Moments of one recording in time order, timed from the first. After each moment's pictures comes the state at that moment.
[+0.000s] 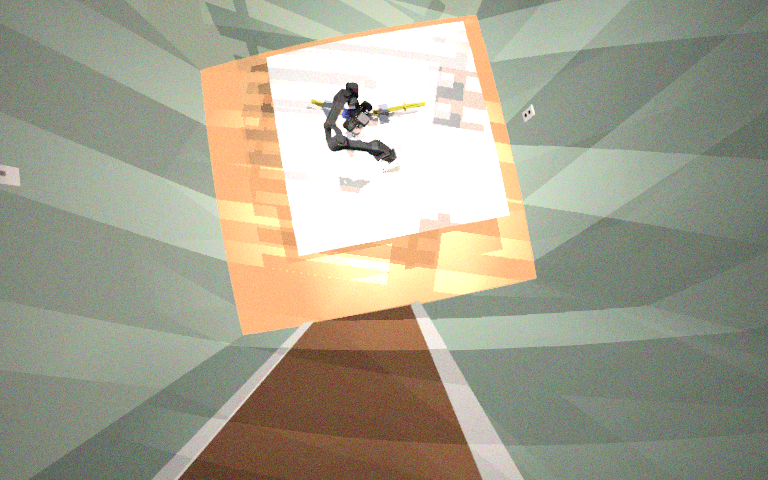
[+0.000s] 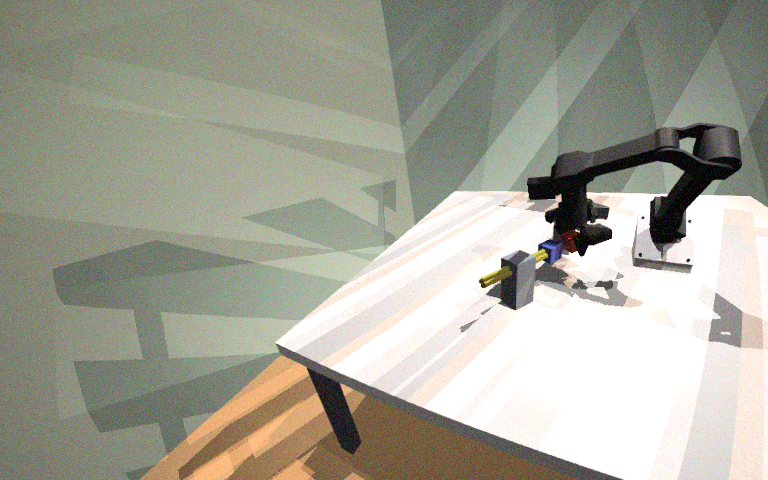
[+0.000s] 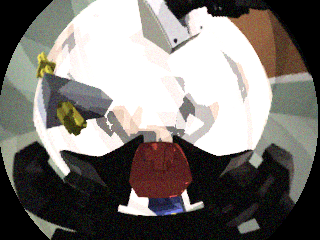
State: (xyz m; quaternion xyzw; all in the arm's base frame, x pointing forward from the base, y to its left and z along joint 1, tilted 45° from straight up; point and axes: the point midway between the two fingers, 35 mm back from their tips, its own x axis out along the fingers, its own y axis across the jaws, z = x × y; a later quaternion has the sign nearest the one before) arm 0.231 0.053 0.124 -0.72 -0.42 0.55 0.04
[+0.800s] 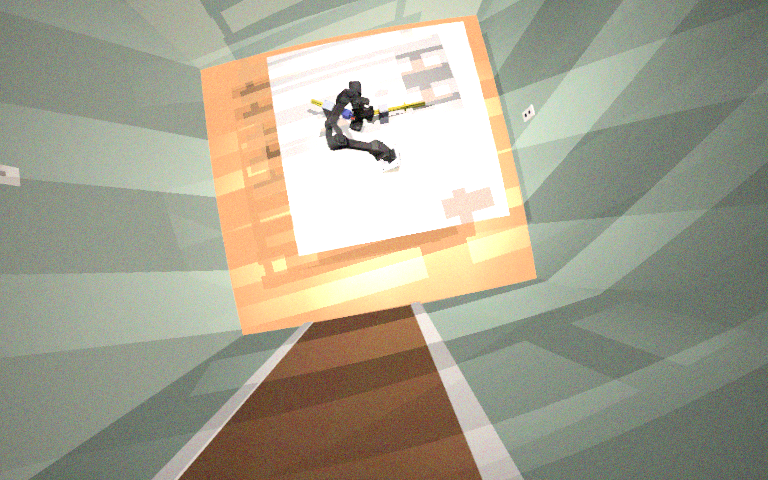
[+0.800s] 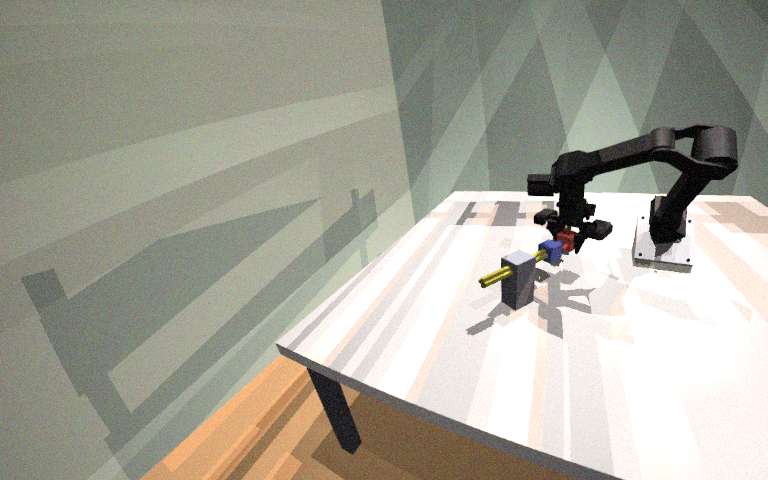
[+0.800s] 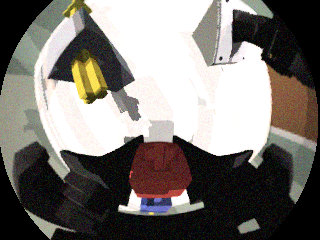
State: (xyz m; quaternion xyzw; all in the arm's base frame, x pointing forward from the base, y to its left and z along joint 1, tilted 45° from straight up) arm 0.246 0.043 0.114 -0.74 -0.50 0.43 -0.12
